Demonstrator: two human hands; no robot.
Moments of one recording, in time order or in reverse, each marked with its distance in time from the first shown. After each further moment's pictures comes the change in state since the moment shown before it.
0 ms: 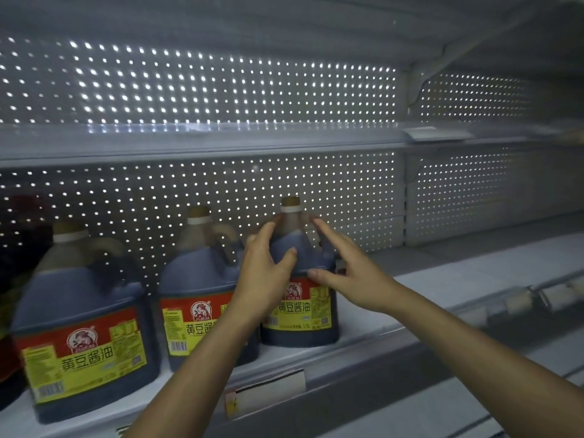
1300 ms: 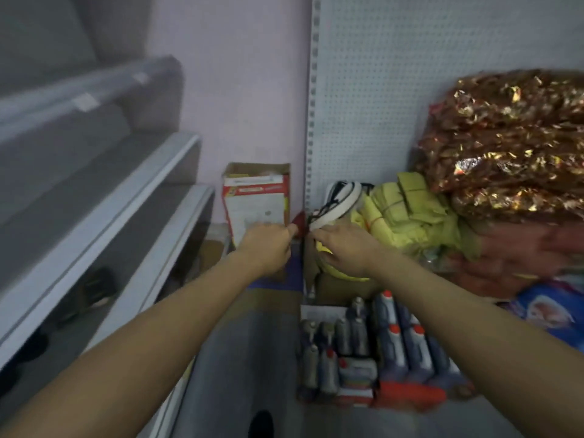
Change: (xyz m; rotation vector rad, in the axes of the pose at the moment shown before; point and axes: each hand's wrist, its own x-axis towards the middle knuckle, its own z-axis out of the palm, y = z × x) left_hand -0.409 0.435 0.758 0.218 -1.147 1.188; right_hand -0.758 0.206 -0.508 -1.152 -0.147 1.145
